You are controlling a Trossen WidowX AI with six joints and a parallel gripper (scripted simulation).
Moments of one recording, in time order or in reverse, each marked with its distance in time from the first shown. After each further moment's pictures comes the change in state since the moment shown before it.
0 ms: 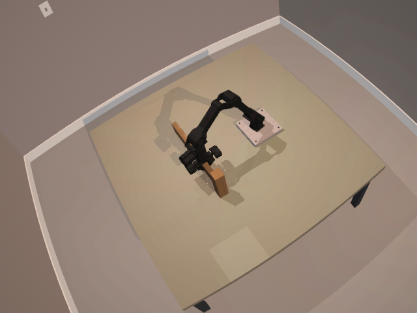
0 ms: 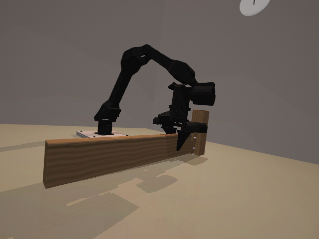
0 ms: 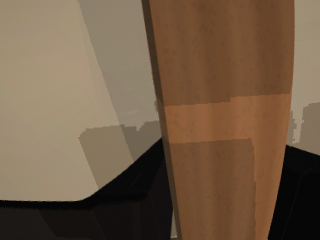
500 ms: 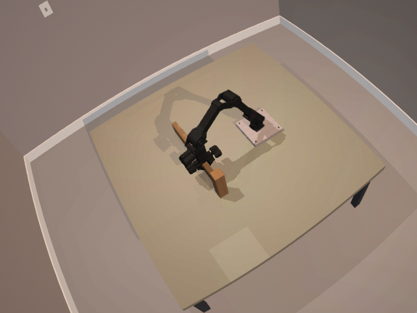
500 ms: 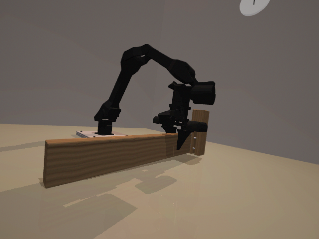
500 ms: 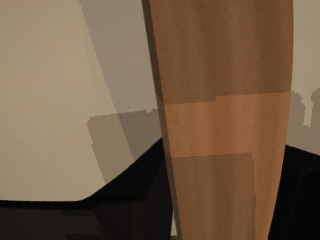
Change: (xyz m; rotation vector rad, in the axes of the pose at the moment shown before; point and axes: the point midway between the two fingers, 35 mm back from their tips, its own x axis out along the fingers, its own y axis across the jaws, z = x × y) arm -0.002 0.000 0.000 0.000 0.000 0.000
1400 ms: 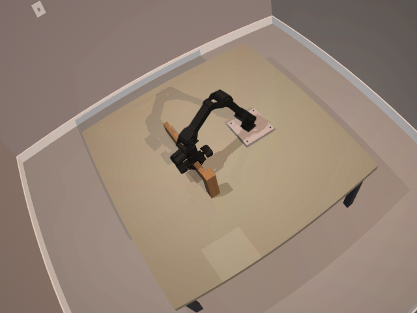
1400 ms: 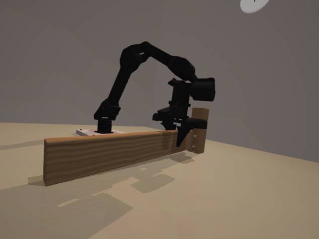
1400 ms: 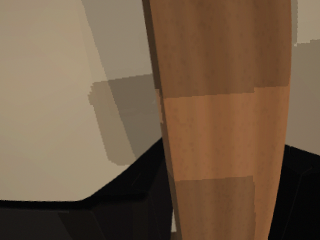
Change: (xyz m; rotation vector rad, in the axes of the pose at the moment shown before) arm -0.004 0.000 0.000 0.000 0.000 -0.001
